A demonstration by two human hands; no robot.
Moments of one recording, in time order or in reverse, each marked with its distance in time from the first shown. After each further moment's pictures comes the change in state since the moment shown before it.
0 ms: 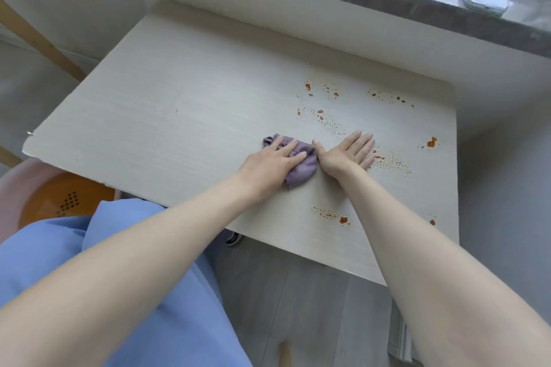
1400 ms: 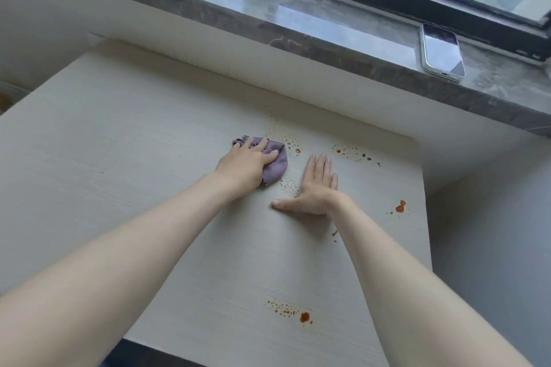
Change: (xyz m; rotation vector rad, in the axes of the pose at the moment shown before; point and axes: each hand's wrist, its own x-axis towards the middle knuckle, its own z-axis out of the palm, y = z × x) left_hand 0.143 -0.028 -0.036 -0.022 0.057 -0.058; right_hand 0.080 -0.007 -0.052 -0.278 -0.298 -0.367
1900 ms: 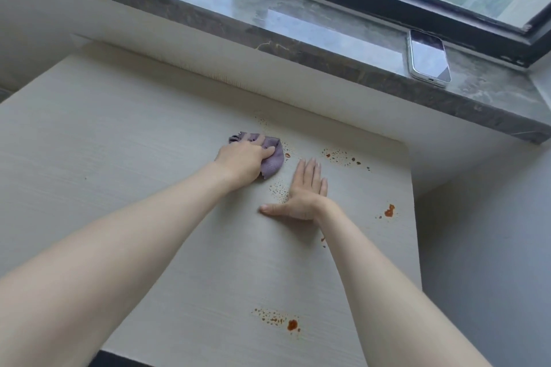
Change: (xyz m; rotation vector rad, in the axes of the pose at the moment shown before) left_hand 0.023 0.010 -0.010 0.053 0.047 0.006; right_hand -0.003 -0.002 -0.002 0.027 0.012 0.023
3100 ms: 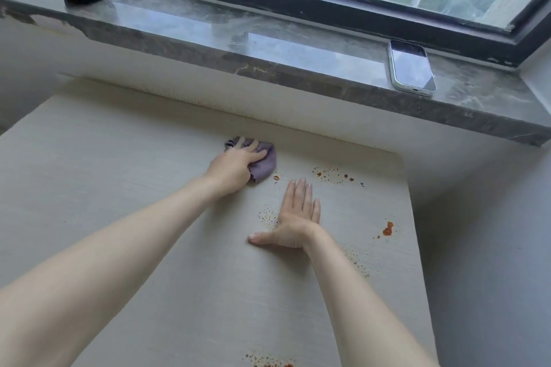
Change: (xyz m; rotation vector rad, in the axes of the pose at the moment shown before) left_hand 0.053 -0.020 0.011 -0.261 0.117 0.021; right_hand 0.003 0.001 0.001 0.051 0.013 -0.018
